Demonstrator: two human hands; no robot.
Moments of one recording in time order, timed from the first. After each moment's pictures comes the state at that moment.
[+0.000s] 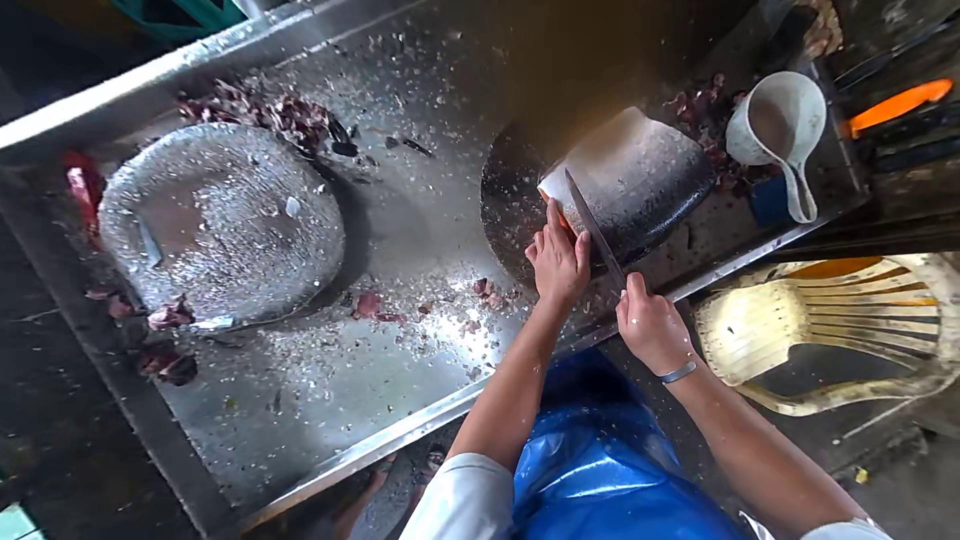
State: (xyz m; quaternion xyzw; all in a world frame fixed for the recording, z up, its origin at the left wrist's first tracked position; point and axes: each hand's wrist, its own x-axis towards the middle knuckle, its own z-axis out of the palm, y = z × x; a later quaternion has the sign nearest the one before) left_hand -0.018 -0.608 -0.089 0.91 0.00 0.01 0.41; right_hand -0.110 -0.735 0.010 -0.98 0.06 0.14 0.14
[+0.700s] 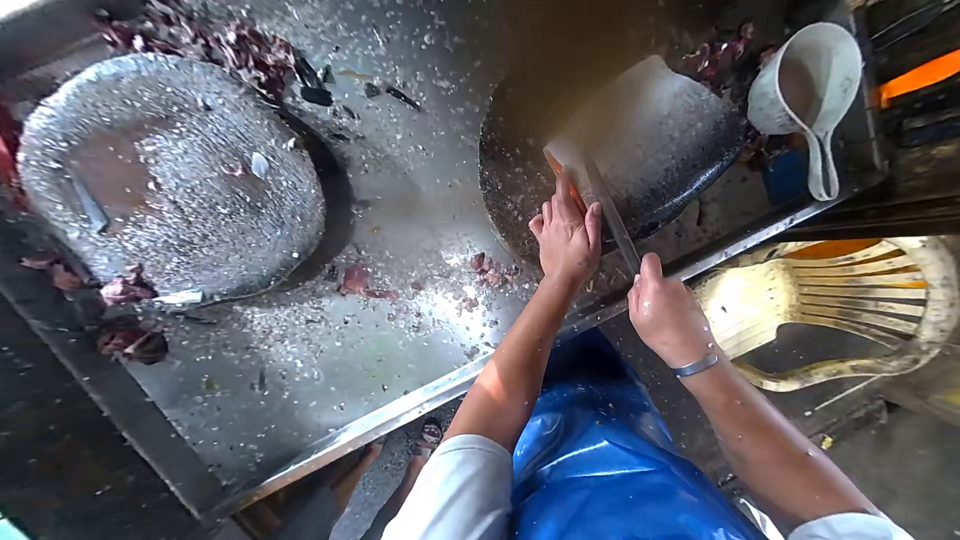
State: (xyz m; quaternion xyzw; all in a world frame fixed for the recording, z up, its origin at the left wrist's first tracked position) left_hand -0.016 -0.611 -0.090 0.91 0.00 0.03 0.42; right_hand -0.104 -0.721 0.036 -0.96 0.11 0.25 0.08
